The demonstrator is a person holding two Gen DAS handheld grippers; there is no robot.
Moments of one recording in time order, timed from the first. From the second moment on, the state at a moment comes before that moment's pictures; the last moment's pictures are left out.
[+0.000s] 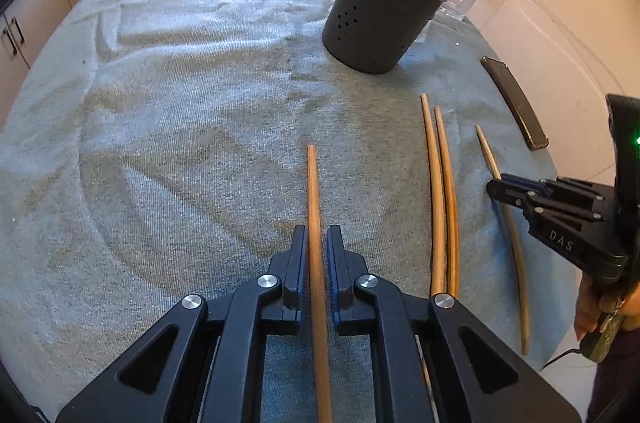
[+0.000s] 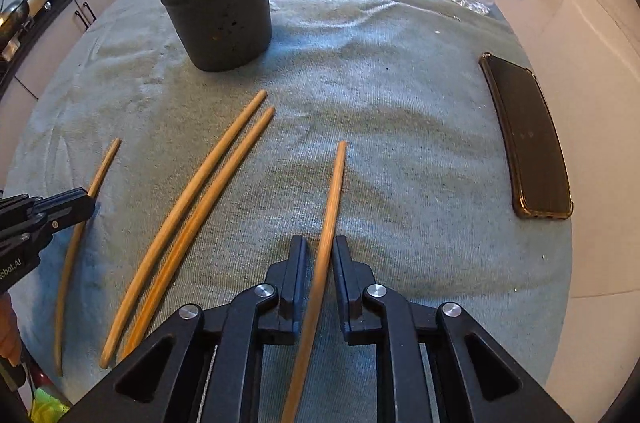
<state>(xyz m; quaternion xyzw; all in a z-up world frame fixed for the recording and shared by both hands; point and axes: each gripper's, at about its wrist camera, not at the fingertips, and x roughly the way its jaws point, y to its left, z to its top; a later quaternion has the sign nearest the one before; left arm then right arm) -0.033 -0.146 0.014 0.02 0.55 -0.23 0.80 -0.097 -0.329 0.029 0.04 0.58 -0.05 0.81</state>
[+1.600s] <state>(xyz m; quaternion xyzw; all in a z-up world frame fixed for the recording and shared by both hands) -0.068 -0.142 0.260 -0.01 0.24 -0.27 0.93 -0.097 -0.342 0.221 0.17 0.21 -0.01 0.96</state>
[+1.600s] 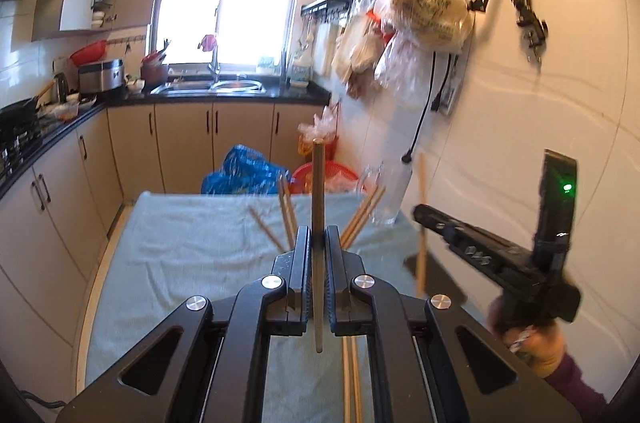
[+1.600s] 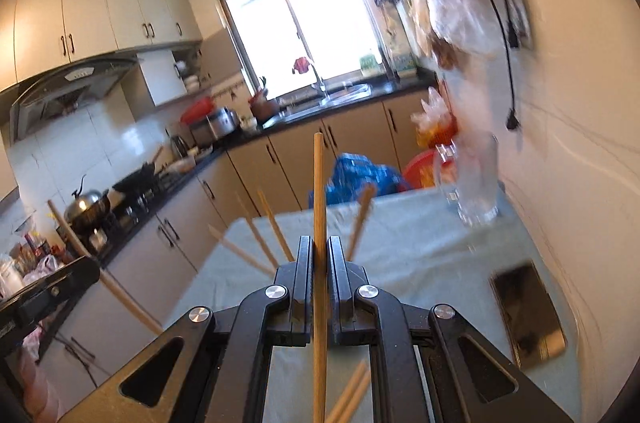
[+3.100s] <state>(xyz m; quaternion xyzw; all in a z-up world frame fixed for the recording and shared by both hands) -0.041 -0.136 0.258 -0.02 0.23 -0.22 0.95 -0.041 -0.320 0.244 0.12 0.16 -0.07 0.98</state>
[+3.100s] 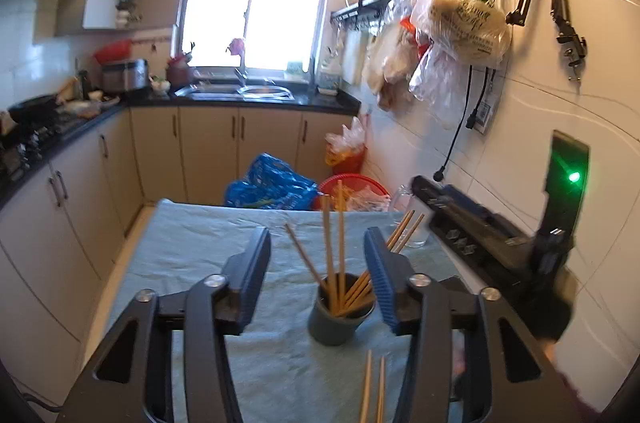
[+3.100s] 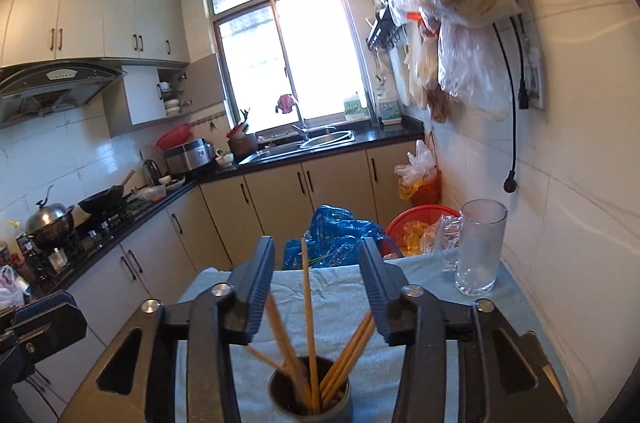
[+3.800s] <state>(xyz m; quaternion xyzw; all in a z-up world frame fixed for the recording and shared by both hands) -0.137 -0.077 0.152 0.02 0.32 -0.20 0.92 -0.290 -0.336 0.246 -0.04 0.26 -0.15 0.95</state>
